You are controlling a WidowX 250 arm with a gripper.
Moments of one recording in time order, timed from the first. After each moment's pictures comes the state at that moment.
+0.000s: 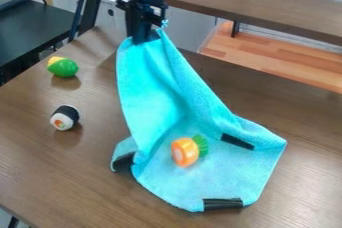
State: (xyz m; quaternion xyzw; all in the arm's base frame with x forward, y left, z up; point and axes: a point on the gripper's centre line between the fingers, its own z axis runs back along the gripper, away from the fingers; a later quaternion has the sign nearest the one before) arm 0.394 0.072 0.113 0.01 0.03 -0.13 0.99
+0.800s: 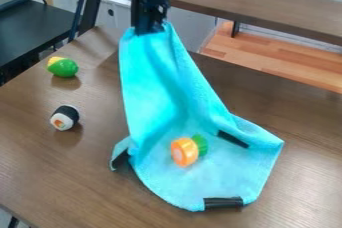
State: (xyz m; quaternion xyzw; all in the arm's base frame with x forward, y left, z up) arm 0.409 0.080 0.122 0.09 0.01 -0.21 0.97
